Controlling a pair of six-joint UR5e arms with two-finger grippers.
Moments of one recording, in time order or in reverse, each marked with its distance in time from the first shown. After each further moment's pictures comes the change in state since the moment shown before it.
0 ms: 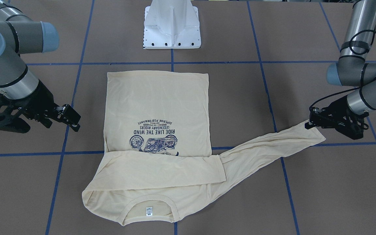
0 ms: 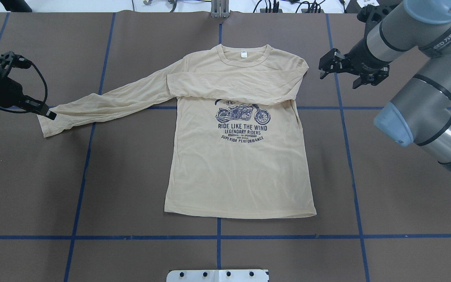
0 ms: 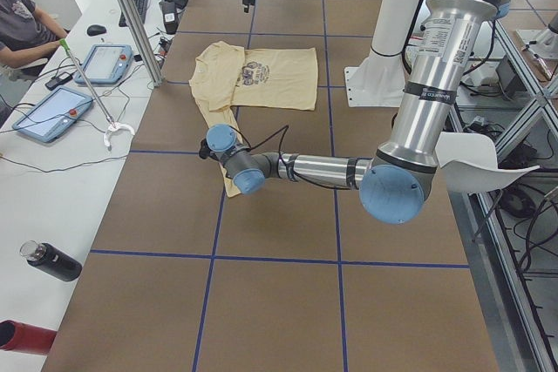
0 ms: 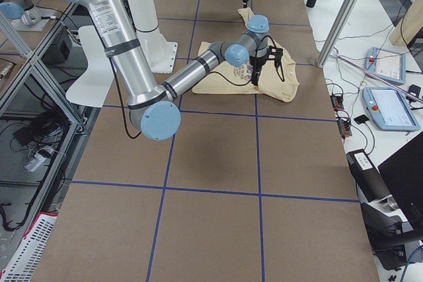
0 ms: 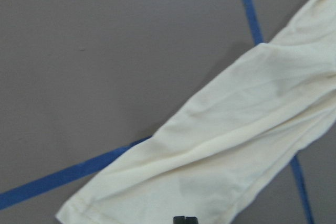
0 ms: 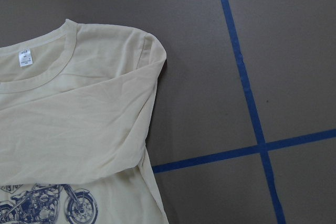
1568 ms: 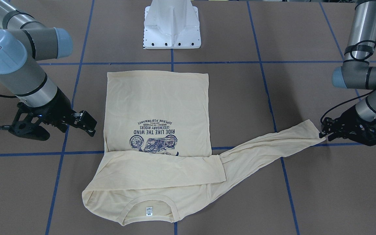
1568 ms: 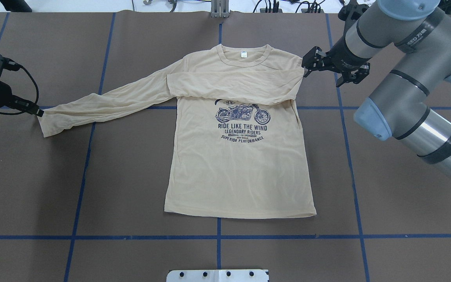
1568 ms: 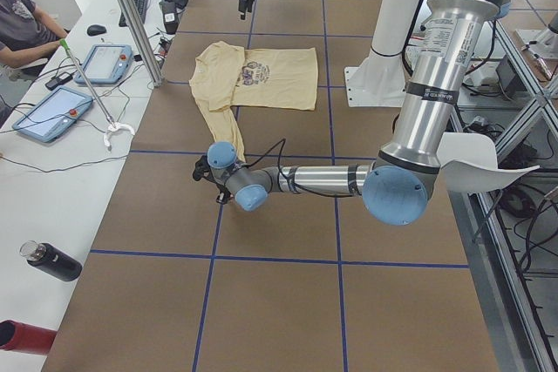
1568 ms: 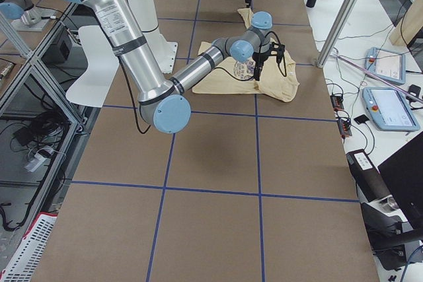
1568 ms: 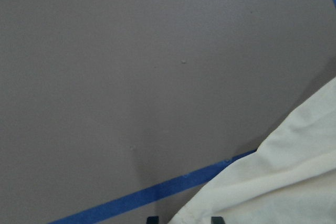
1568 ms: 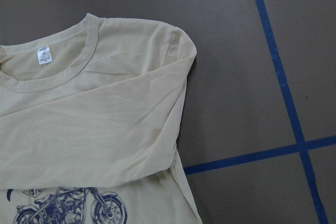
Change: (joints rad) left arm -0.010 0.013 0.106 -0.011 0.173 0.078; right arm -0.035 0.097 -0.081 0.002 -0.001 0.054
